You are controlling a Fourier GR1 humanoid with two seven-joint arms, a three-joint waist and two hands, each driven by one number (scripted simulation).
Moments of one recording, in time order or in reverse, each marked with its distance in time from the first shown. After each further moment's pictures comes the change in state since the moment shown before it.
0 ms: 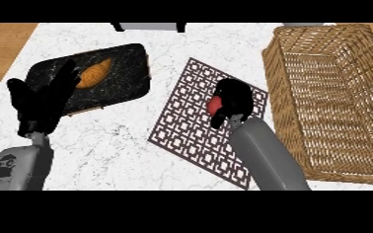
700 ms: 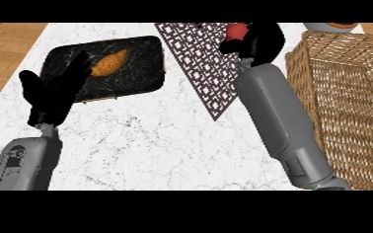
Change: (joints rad) left arm -0.058 -0.011 -0.045 -0.006 -0.009 -0.027 0.004; right arm -0.361 -0.015 -0.318 0.118 0.189 -0.503 0.333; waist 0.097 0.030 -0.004
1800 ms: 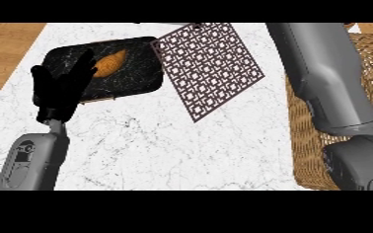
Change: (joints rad) left arm -0.031 -0.023 -0.014 0.026 -0.022 0.029 0.016; right arm -0.438 -0.150 -0.290 0.328 0.594 -0.010 0.220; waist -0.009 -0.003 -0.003
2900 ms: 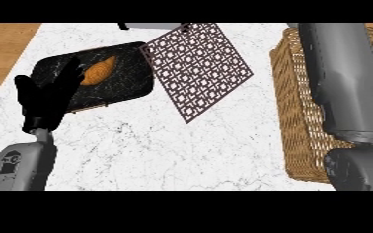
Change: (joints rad) left arm 0.067 0.029 0.042 -0.014 0.014 -0.004 -0.012; right arm 0.108 -0.007 -0.354 -0.089 0.403 0.073 0.005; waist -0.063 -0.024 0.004
